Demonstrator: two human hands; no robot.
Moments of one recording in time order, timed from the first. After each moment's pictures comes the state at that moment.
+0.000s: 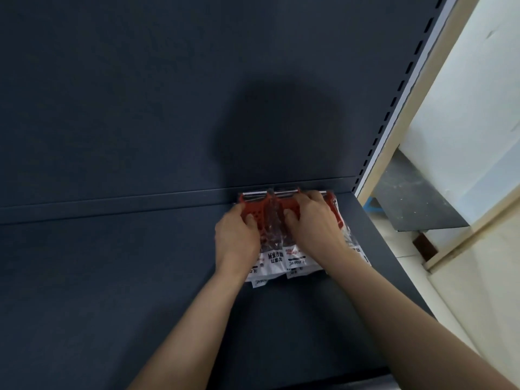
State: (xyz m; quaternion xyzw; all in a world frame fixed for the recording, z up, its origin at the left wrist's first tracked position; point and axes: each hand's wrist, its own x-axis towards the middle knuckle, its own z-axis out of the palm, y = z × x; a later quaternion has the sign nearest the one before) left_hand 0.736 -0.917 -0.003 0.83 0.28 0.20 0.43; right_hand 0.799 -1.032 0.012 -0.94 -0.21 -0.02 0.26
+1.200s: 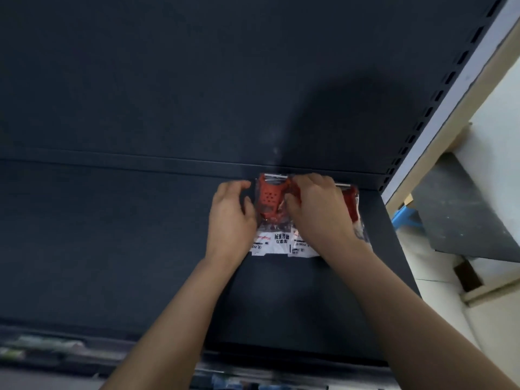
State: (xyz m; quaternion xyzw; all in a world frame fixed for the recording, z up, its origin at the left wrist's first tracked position) left_hand 0.691 -0.932 0.006 0.84 0.28 0.31 0.34; right_hand 0.781 -1.040 0.036 -0.91 -0.36 -0.07 0.18
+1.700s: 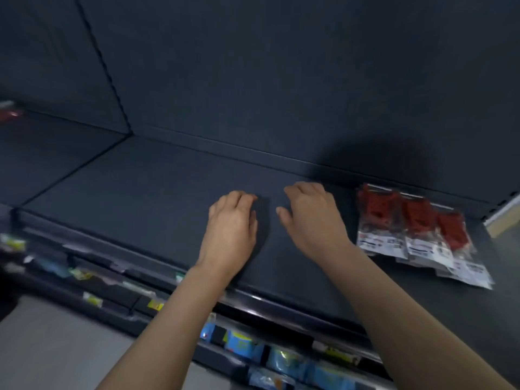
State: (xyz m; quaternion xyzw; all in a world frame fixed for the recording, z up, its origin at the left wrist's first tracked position) left_hand 0.515 -0.828 0.013 0.90 0.31 0.26 0.14; right_hand 0.630 -0.914 0.047 -0.85 -0.51 -0.06 0.12
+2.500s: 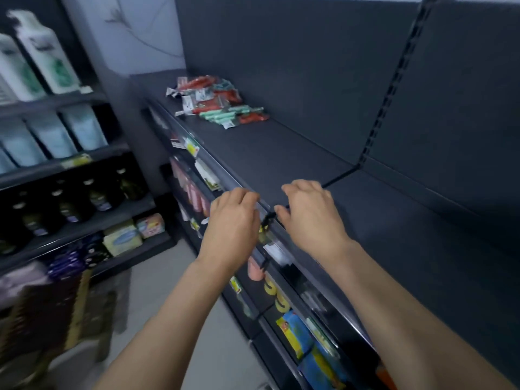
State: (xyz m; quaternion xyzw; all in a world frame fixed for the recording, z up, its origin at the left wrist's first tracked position) left_hand 0.213 -0.600 0.028 0.78 0.57 0.27 0.02; right_hand 0.353 -0.602 0.054 -0.65 -0.74 -0.02 0.15
